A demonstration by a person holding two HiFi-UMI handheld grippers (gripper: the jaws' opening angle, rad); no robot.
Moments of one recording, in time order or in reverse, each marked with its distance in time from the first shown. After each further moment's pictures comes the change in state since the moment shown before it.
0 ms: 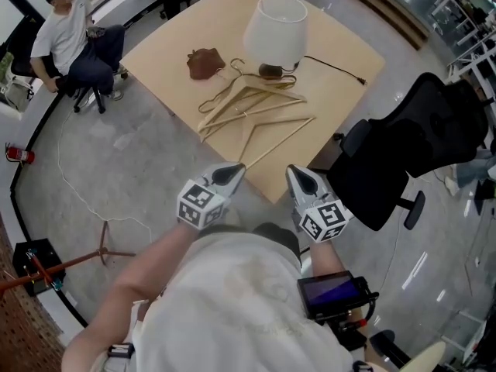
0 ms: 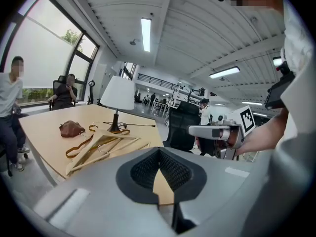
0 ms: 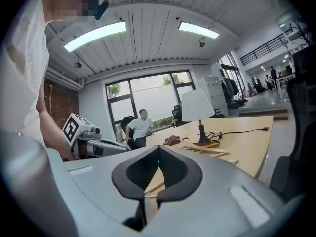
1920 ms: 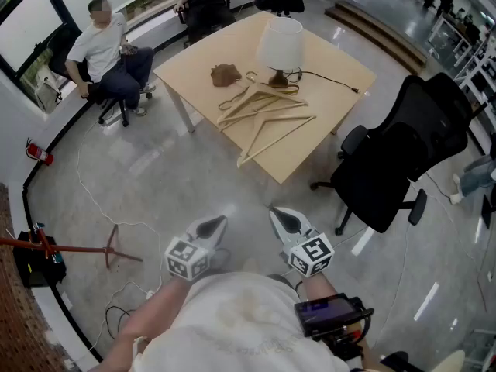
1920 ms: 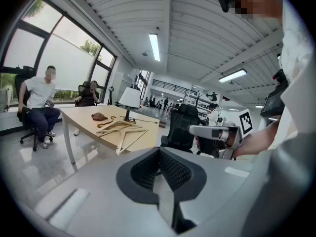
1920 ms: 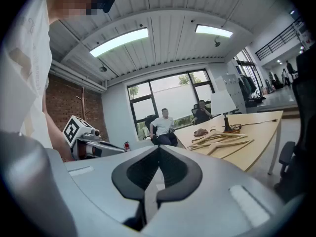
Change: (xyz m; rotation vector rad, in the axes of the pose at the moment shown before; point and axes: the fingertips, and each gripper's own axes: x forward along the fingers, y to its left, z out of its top) left arm -0.217 -0.144 -0.103 -0.057 -0.063 0.187; right arm -0.149 0.195 -0.064 -0.036 0.002 0.193
